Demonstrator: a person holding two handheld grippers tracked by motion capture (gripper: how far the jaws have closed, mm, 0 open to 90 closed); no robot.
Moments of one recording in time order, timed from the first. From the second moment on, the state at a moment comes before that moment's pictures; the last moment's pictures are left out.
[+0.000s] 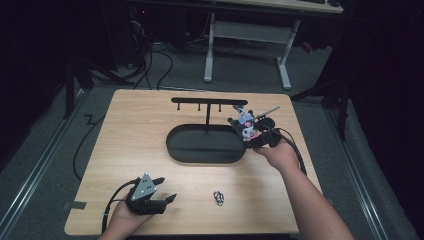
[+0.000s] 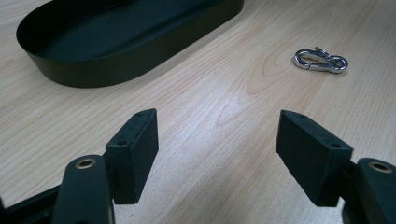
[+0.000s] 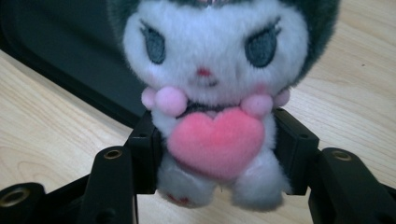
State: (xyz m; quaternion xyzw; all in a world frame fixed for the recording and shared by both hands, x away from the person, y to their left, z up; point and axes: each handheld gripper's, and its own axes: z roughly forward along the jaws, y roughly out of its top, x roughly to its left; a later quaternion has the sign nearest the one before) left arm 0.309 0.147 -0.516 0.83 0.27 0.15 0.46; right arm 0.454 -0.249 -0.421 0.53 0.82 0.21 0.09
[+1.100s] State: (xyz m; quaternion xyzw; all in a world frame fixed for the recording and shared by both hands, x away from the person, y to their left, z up) left arm 0.311 0.143 -0.517 0.84 0.27 0.14 0.46; right arm 0.340 -0.280 -0.460 0.51 0.78 0.34 0.15
